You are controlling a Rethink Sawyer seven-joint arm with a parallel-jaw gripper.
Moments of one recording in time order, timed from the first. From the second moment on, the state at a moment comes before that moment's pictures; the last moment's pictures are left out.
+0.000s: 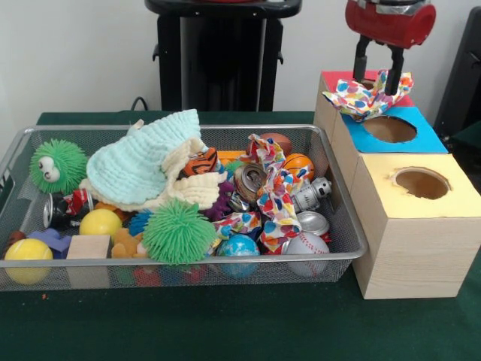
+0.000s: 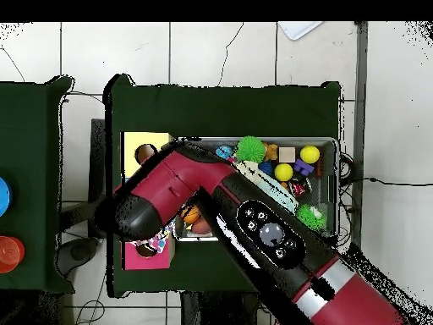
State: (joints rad) arm -0.64 -0.80 1.09 1.86 -0.76 0.98 0.35
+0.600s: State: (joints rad) arm -0.62 -0.77 1.06 1.90 -0.76 0.98 0.35
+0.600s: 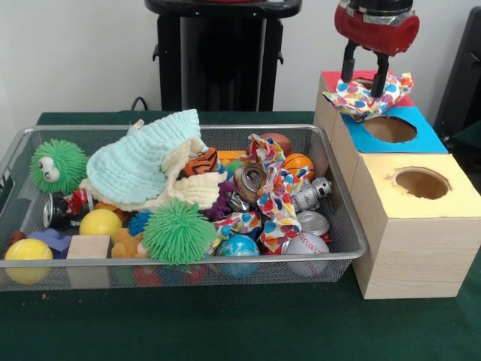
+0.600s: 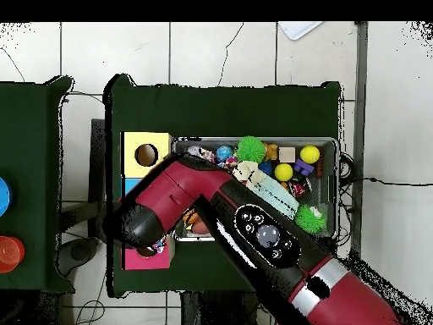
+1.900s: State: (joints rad) arm -0.51 -0.68 0.92 1.89 -0.79 0.92 0.35
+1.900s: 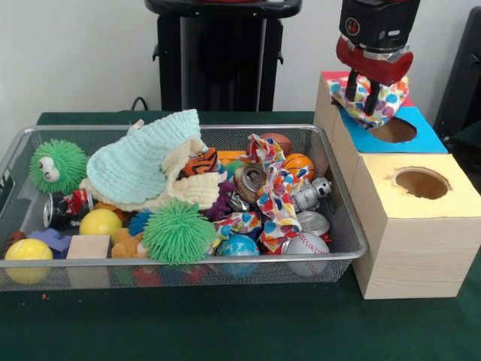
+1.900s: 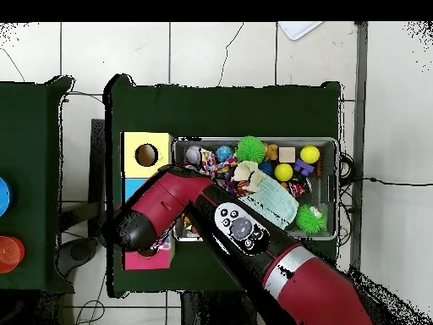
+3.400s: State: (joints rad) arm -0.62 -0.98 0.71 1.83 -0.41 0.75 0.62
